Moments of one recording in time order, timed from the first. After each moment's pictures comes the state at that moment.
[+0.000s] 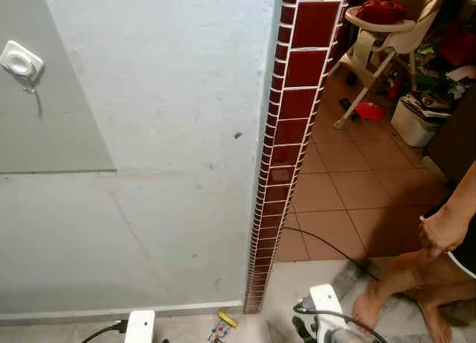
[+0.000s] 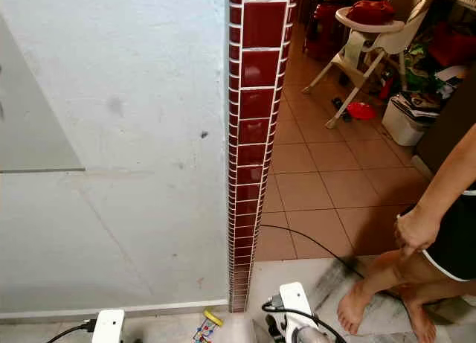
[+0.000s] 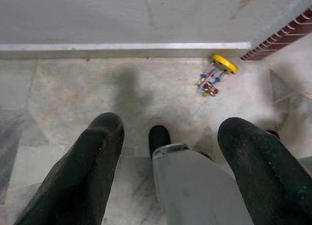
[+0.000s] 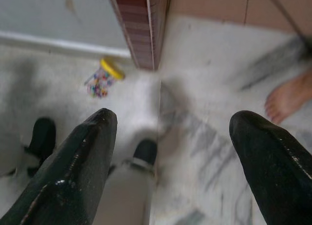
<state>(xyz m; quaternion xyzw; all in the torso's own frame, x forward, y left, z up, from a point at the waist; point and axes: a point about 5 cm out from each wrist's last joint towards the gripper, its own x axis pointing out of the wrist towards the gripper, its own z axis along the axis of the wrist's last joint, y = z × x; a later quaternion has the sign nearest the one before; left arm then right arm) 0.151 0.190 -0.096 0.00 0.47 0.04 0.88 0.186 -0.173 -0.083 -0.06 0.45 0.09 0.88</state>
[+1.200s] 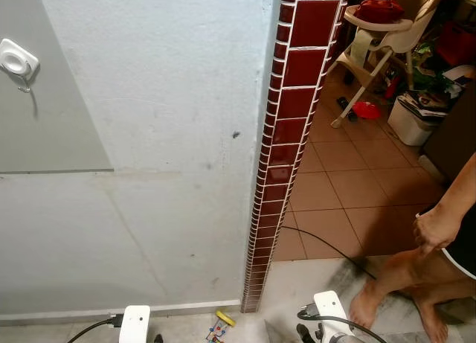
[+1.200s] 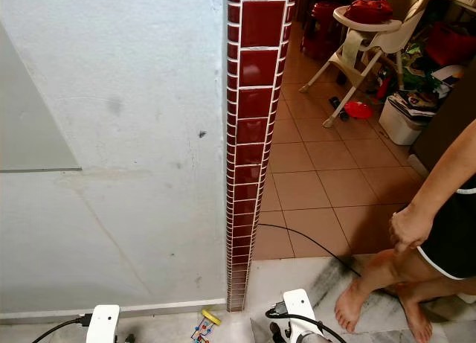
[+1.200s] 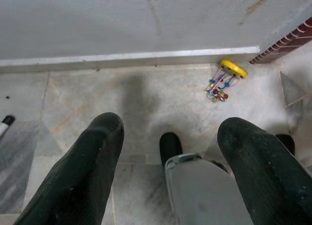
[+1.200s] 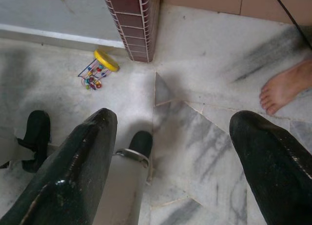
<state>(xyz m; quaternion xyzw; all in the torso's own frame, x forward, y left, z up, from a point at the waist) 0.159 0.196 -0.092 0.03 0.46 0.04 0.89 0.188 -0.178 -0.082 -0.06 0.45 0.09 0.88</state>
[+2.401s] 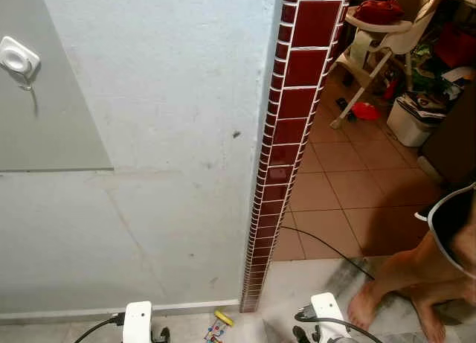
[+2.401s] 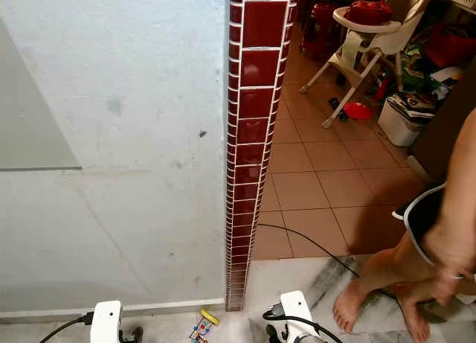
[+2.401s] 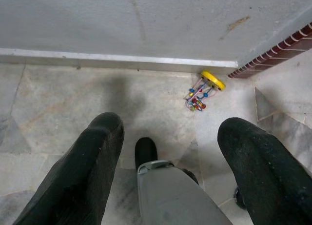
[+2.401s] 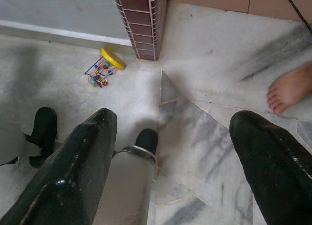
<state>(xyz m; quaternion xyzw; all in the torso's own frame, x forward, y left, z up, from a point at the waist) 0.161 0.188 -0.092 -0.03 0.45 0.05 0.89 0.184 -0.173 -0.084 -0.06 0.46 0.10 0.88</state>
